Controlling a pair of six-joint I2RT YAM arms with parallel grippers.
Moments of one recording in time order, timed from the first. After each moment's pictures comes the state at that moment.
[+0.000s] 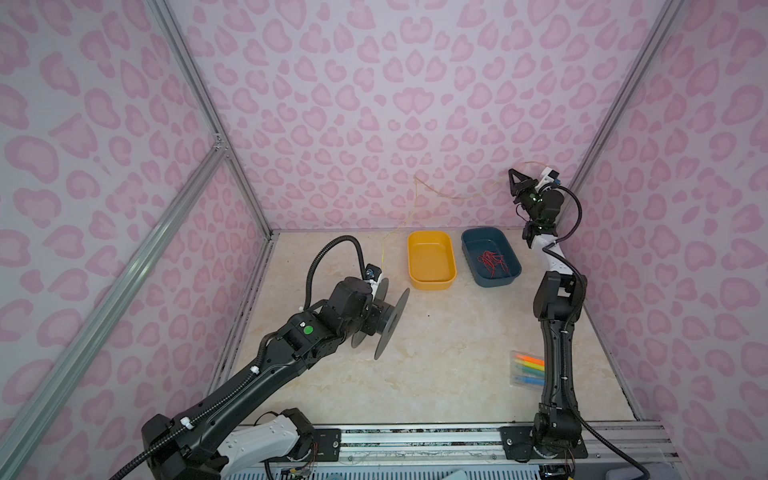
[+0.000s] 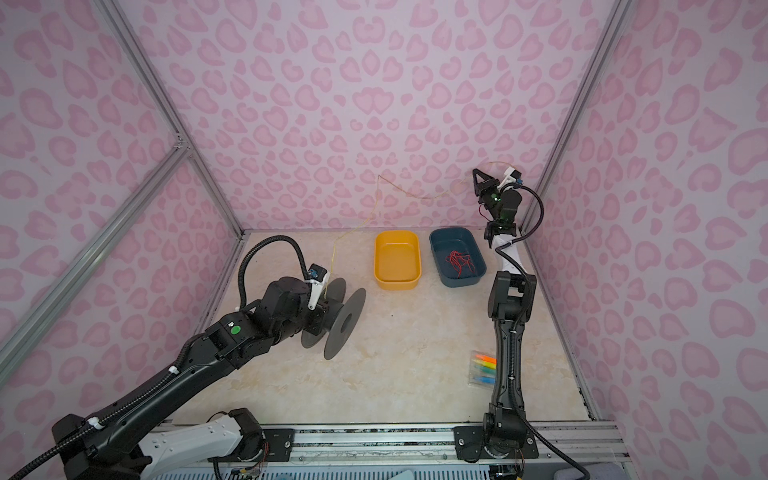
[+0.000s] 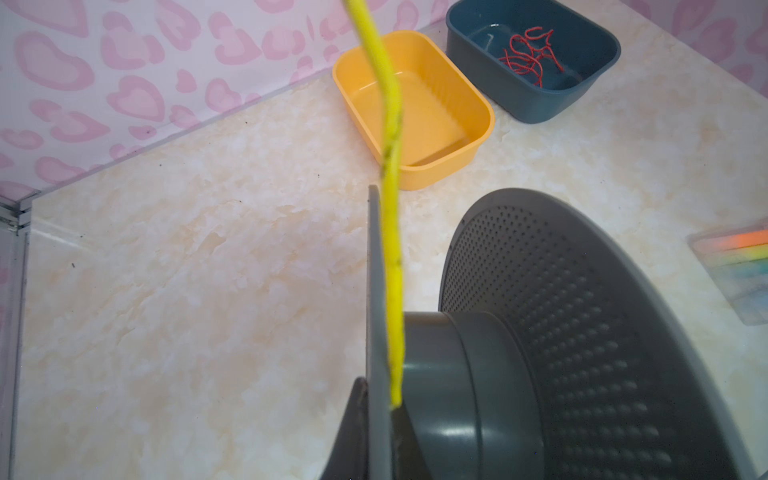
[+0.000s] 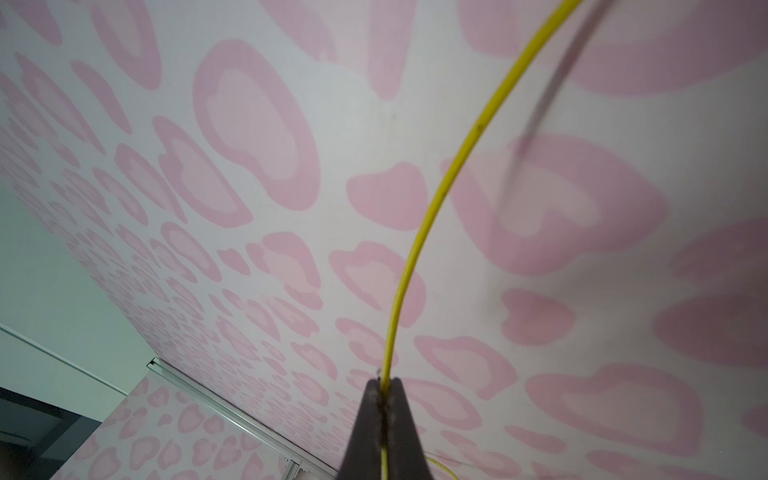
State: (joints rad) left arm -0.75 1.06 1.07 -0.70 -0.27 -0.14; right arm -0.13 2.67 2.45 0.58 -0.53 1.41
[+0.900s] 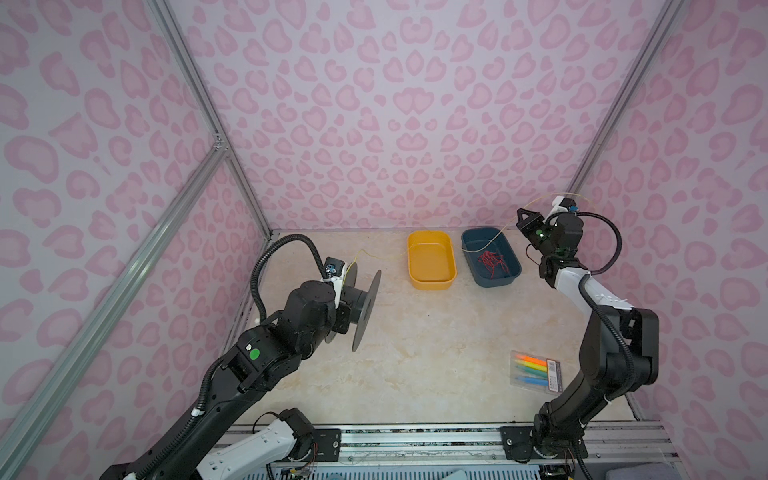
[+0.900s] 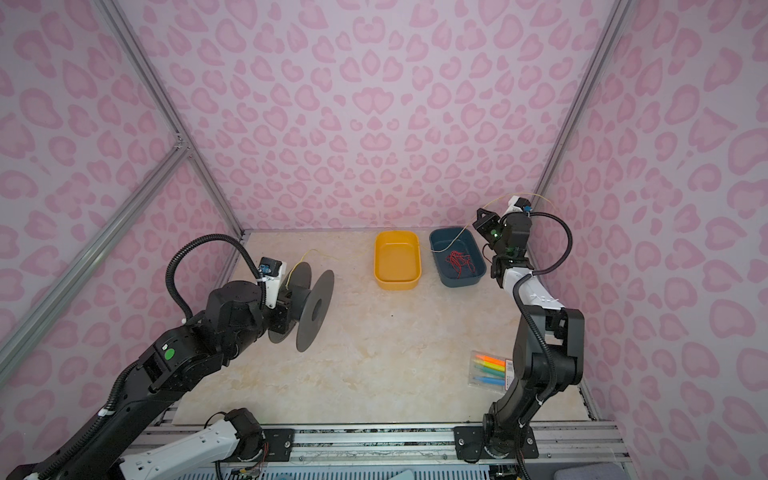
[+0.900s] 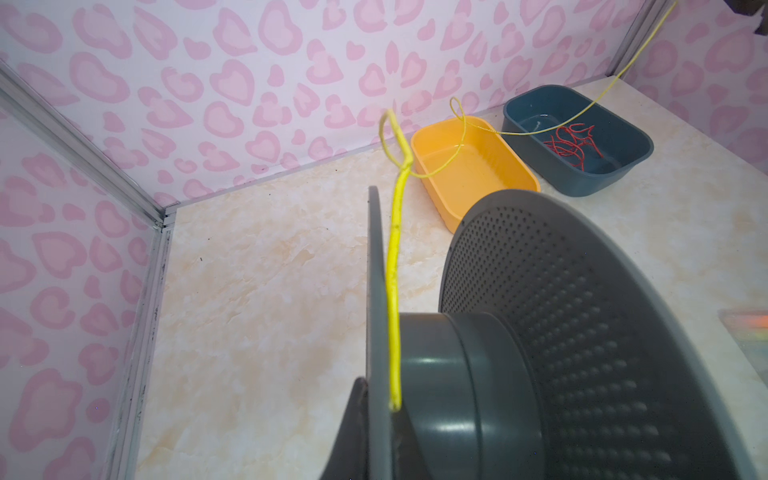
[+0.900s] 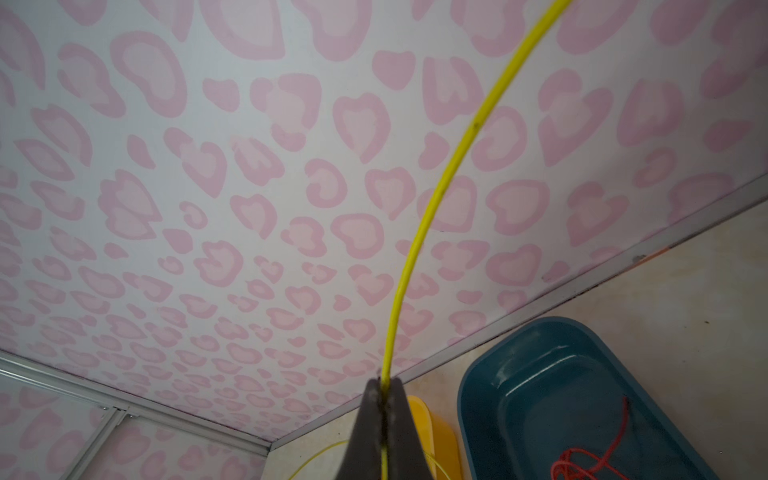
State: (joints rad) left arm -0.71 0.89 1.21 -0.87 -0.43 -0.15; right arm -0.09 1.67 1.17 0.39 -0.28 0.81
